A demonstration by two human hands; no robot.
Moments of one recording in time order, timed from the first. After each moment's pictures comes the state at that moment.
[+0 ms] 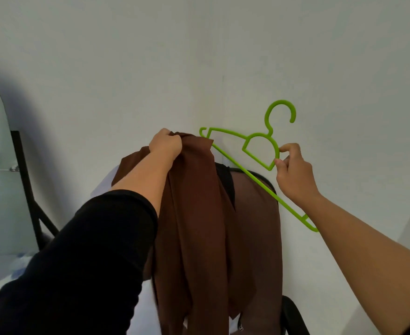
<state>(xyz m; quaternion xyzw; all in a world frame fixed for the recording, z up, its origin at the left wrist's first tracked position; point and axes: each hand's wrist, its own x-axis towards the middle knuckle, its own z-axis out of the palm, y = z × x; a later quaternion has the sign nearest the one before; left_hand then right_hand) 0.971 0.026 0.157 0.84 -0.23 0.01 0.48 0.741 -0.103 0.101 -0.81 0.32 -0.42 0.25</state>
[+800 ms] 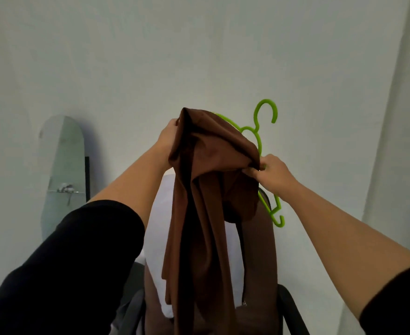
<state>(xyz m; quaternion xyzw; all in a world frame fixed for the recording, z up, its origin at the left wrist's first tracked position) 0.787 0.217 0.263 0.60 -0.29 -0.13 0.73 0.631 0.063 0.191 -0.87 0.20 -0.35 0.29</state>
